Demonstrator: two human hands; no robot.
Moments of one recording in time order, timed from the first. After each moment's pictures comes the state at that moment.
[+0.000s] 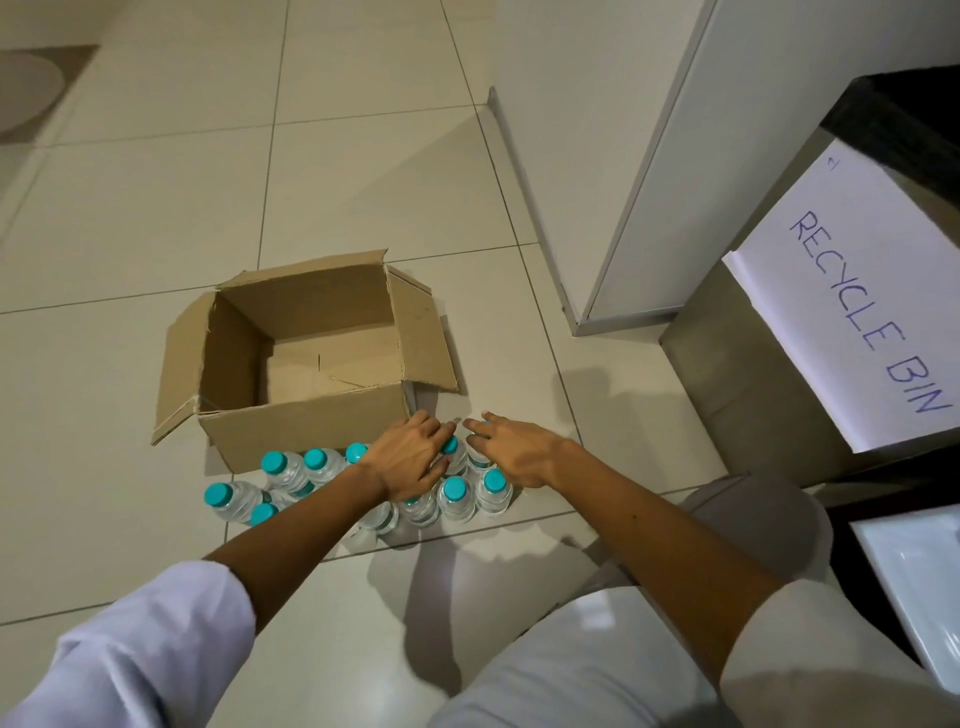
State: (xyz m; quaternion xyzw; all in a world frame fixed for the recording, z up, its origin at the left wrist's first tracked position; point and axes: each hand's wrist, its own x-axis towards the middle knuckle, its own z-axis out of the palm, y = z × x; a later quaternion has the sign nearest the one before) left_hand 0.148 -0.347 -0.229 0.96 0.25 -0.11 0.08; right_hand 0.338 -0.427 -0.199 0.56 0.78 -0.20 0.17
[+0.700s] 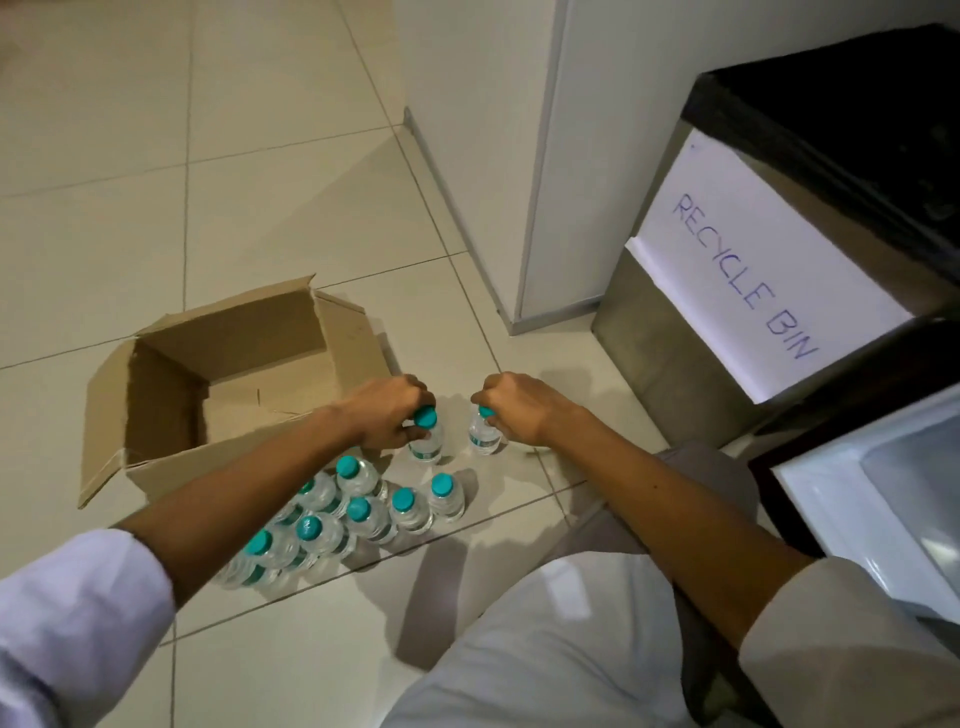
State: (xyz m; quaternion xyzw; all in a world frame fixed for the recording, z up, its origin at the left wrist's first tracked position) left_hand 0.230 -0.319 -0.155 0.98 0.12 -0.12 0.08; right_hand 0.408 -0.457 -0.149 0.69 0.70 -0.14 0.05
